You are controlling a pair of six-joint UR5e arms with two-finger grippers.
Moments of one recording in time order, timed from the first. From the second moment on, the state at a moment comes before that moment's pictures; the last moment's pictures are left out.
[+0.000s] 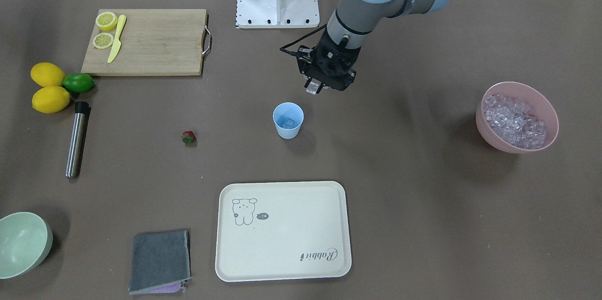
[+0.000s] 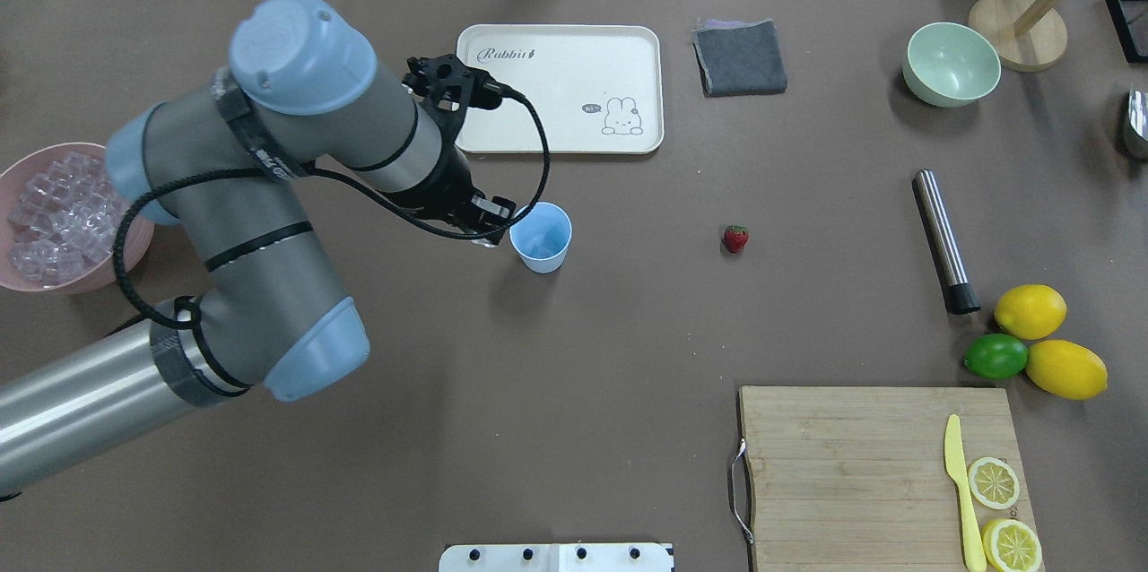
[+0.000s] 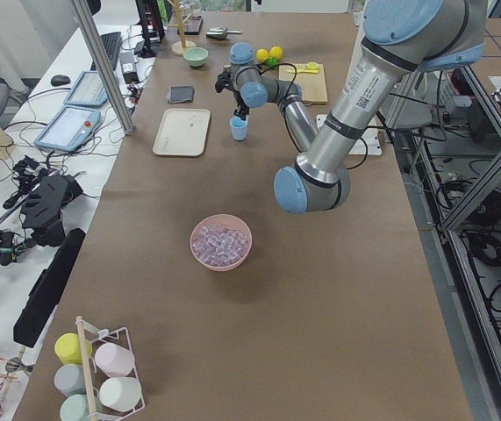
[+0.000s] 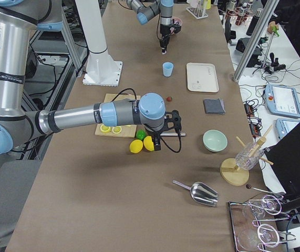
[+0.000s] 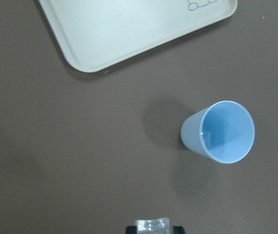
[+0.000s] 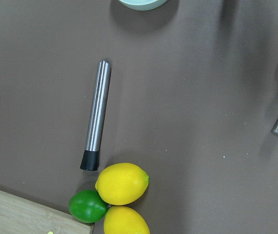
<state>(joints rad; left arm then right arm) -0.62 -2.27 -1.73 -1.69 -2.07 -0.86 1.55 -1.77 1.98 -1.64 2.57 -0.07</state>
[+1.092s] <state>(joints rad) -0.59 -2.33 -1.57 -1.84 -1.97 -0.90 1.55 -1.78 1.97 -1.64 2.57 -0.07</state>
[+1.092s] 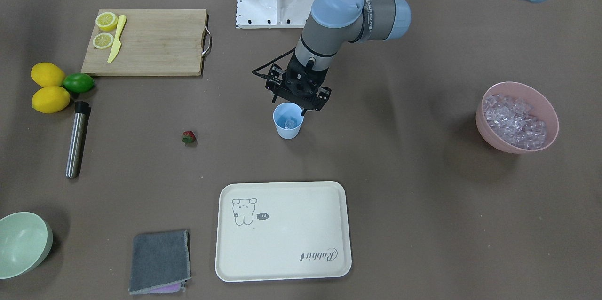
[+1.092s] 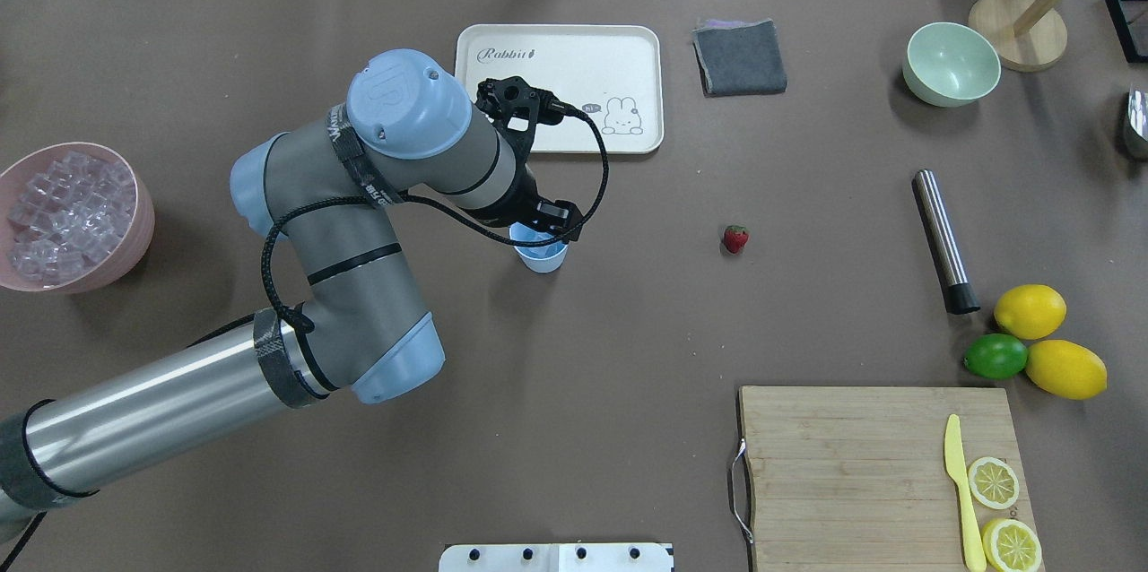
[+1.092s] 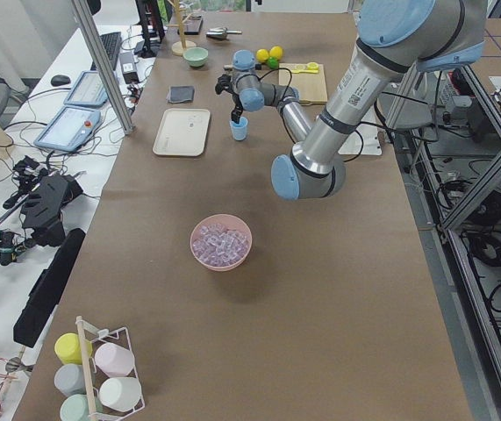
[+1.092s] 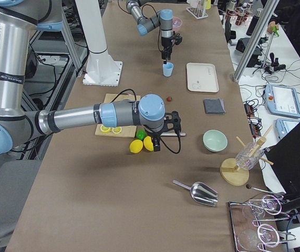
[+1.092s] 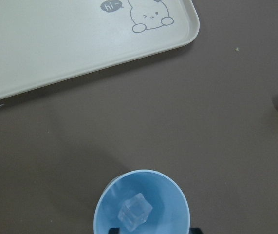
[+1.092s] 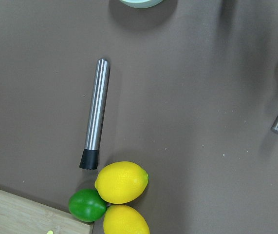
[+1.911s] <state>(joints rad) -0.90 -1.84 -1.87 -1.84 -2.11 -0.58 1.55 -1.78 1.98 -1.64 2.58 -0.07</state>
